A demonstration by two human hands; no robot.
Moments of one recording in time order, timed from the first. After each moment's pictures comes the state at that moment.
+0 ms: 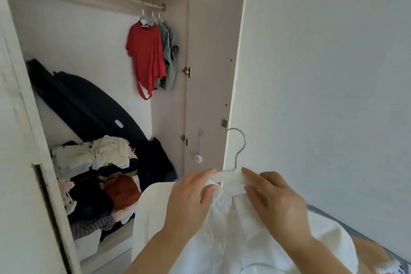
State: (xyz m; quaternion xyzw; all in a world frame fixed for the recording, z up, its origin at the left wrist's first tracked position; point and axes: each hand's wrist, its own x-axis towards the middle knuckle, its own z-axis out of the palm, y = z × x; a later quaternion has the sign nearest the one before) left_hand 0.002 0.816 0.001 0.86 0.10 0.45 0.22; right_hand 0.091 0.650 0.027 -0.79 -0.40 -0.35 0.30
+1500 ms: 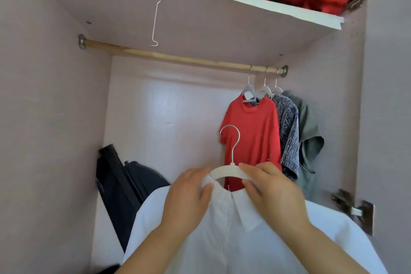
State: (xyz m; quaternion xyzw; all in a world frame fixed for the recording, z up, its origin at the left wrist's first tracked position) left_hand 0.321 1.464 0.175 0.79 0.33 0.52 0.03; right_hand 0.481 1.379 0.199 -0.59 -0.61 -0.36 0.39
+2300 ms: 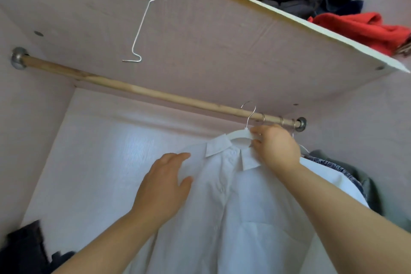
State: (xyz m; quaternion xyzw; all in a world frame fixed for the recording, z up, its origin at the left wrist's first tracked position) left_hand 0.347 1.690 0.325 0.75 0.26 0.61 -0.05; right_hand 0.555 1.607 0.425 -0.67 -0.50 -0.41 0.37
